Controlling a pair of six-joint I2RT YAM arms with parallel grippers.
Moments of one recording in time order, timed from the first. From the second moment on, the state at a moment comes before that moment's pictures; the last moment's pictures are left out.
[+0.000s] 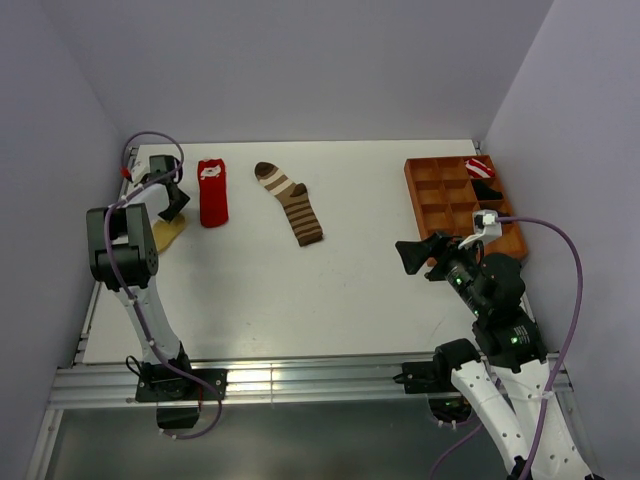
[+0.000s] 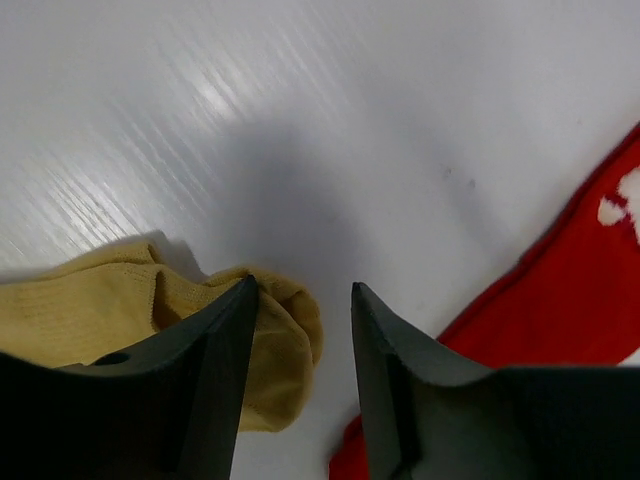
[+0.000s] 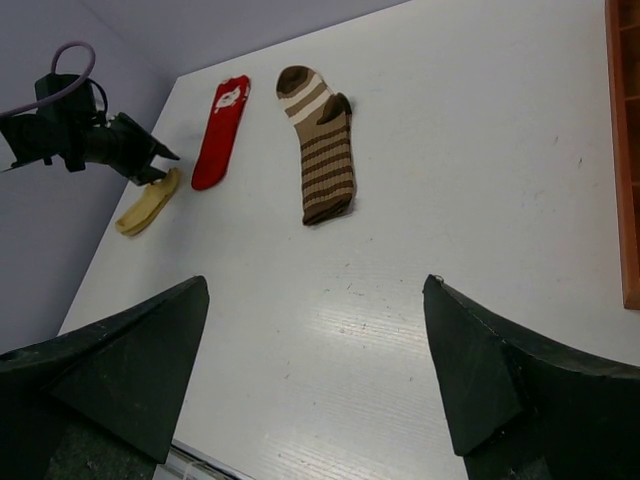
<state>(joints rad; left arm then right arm) 0.11 2.04 1.39 -0.28 -0.37 -0.78 0.26 0.41 0.71 -0.49 -0.12 0.52</state>
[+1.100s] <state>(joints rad) -0.88 1.75 1.12 -0.29 -0.34 -0.99 0.26 0.33 0.70 -0.51 -0.13 0.53</state>
